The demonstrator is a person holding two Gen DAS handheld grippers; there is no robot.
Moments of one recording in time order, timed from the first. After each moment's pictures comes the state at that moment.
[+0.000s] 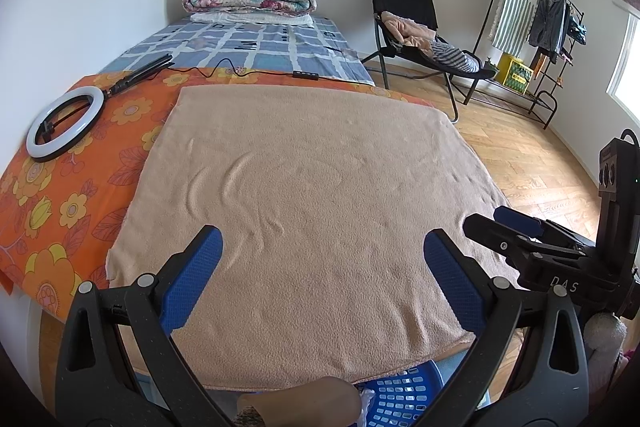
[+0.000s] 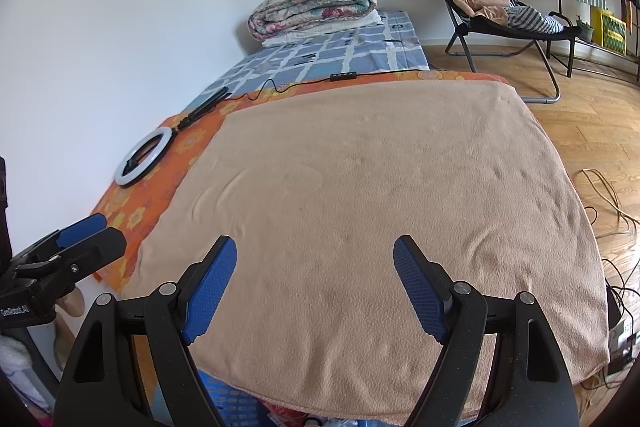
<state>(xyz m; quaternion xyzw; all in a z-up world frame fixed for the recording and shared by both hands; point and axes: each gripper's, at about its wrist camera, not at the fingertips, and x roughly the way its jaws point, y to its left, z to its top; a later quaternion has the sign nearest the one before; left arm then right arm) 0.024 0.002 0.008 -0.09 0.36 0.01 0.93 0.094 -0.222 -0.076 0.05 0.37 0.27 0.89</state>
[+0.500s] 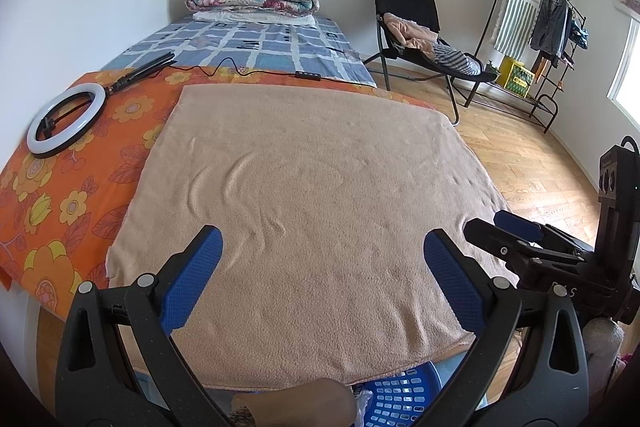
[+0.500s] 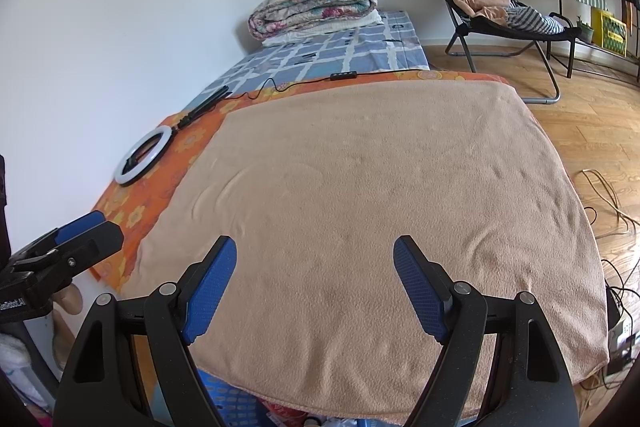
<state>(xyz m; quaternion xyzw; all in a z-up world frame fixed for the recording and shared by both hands) 0.022 0.001 0.005 -0.10 0.36 0.01 0.93 0.094 -0.222 -0.076 0.05 0.37 0.27 0.89</state>
